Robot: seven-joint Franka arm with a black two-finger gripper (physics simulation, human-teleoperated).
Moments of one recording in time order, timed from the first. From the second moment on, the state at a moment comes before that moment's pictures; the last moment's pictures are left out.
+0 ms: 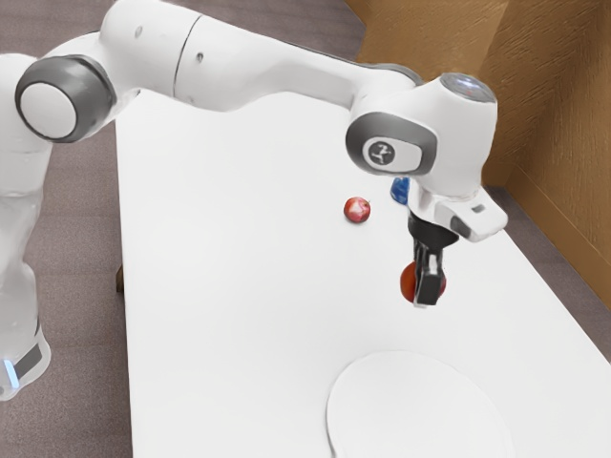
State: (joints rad) arm -0.19 0.23 -0.24 -1.43 0.08 1.83 -0.07
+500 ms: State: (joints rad) arm -0.35 0.39 -0.24 -1.35 0.11 1.81 -0.09
